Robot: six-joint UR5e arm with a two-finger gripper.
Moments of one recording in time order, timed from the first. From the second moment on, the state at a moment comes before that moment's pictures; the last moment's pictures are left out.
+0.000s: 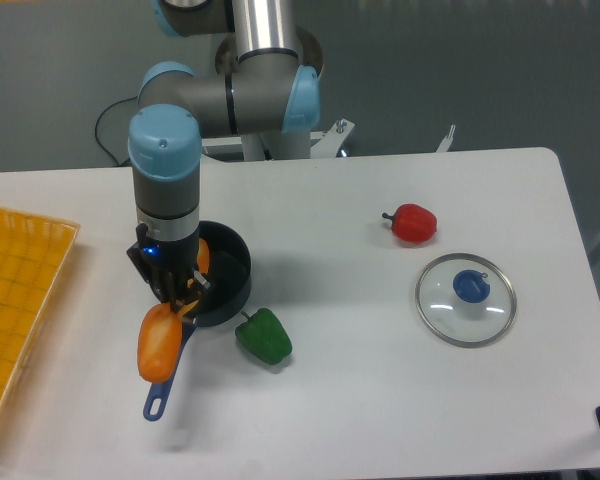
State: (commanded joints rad) arm 2.14 -1.84 -1.78 -0.85 1.40 0.62
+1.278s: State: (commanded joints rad) arm 2.12 -1.86 -1.81 -0.85 1.40 0.73
